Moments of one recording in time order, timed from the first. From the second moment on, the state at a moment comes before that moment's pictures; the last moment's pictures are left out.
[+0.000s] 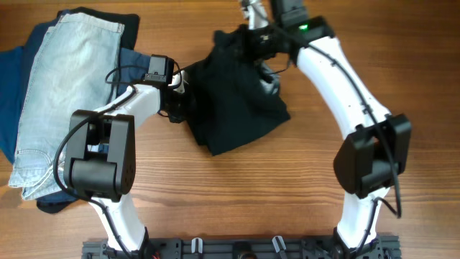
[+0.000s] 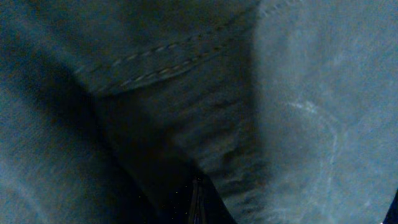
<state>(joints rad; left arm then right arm) -0.16 2.02 1.18 -0.44 0.53 -0.51 0.39 2.06 1.89 -0.70 -0.65 0.41</state>
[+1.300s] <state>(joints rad) 0.08 1.82 1.17 -0.74 0.43 -0.40 0.29 2.06 1.89 -0.81 -0.52 0.26</state>
